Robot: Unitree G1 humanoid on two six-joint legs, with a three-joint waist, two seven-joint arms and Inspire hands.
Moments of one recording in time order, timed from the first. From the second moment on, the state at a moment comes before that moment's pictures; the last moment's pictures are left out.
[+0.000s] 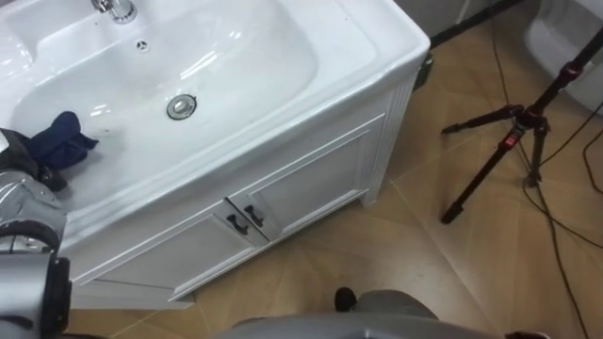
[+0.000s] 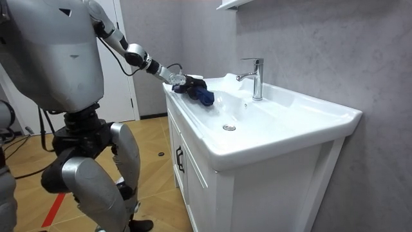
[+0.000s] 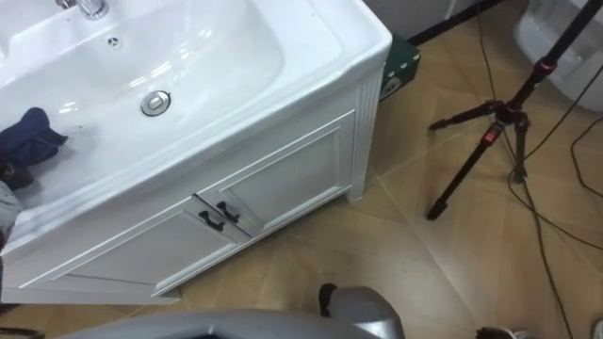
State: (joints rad) left arm -0.38 0.58 0.03 1.24 0.56 0.11 0.44; right arm -0.01 -0.37 0.04 1.45 -0.16 0.09 -0.01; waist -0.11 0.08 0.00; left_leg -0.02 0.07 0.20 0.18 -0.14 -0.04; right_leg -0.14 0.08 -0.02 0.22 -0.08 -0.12
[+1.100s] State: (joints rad) left arm -0.26 0.50 0.04 0.80 0.46 0.02 0.56; right arm 0.04 -0.37 0.00 1.44 -0.17 0.09 0.02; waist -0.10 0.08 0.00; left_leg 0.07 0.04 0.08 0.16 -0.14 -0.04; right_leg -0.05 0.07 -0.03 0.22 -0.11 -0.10
